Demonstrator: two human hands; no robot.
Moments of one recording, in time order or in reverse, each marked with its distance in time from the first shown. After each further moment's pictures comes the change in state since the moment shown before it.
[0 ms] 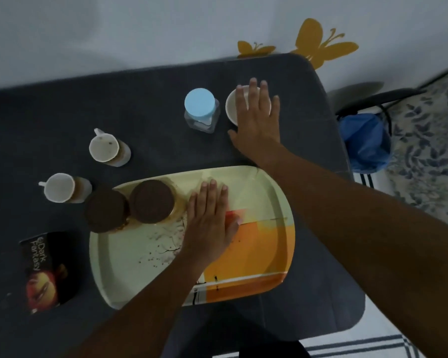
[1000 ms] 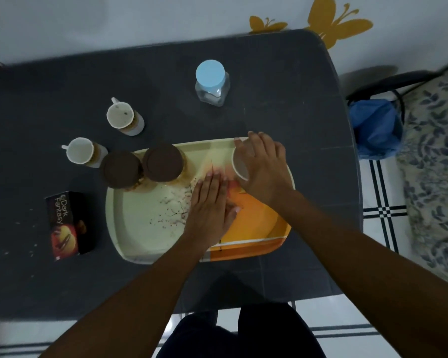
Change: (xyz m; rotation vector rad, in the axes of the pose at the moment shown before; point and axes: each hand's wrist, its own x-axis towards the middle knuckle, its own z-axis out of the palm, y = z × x) left_hand -0.049 0.003 -0.001 0.008 -0.018 0.033; right_hand -0.156 0.000 0.024 0.178 -0.020 -0.222
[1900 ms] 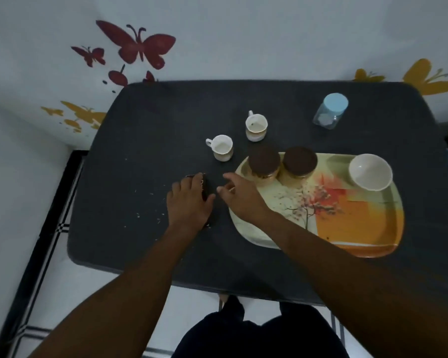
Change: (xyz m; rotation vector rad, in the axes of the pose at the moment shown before) left_hand -0.167 -0.258 -0.094 -0.115 0.199 -0.575; right_hand 0.009 -0.345 0.008 0.796 -0.273 0.102
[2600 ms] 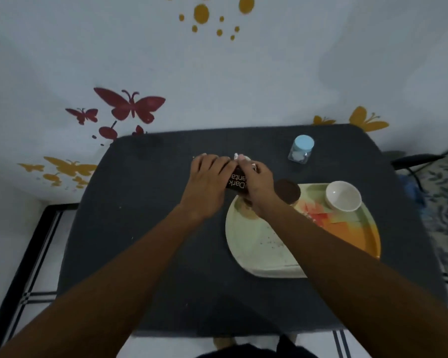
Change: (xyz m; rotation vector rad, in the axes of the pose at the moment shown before) left_hand 0.080 0.053 -0.103 0.041 0.397 0.802; right_hand 0.025 -0.071 -0.068 0.947 0.461 0.176
